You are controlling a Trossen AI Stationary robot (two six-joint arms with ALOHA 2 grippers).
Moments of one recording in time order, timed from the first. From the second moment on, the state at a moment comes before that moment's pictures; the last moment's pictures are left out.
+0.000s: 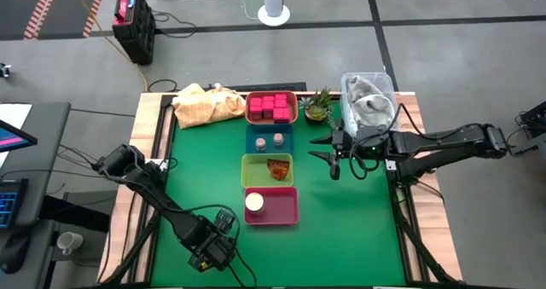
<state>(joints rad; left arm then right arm) -0.71 1.78 1.34 -0.93 -0.07 -0.18 0.02 0.98 0.70 0.00 0.21 -0.01</state>
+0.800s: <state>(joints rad) -0.51 1.79 1.53 -0.85 0.08 -0.09 0.02 0.98 0.70 0.00 0.21 -0.01</state>
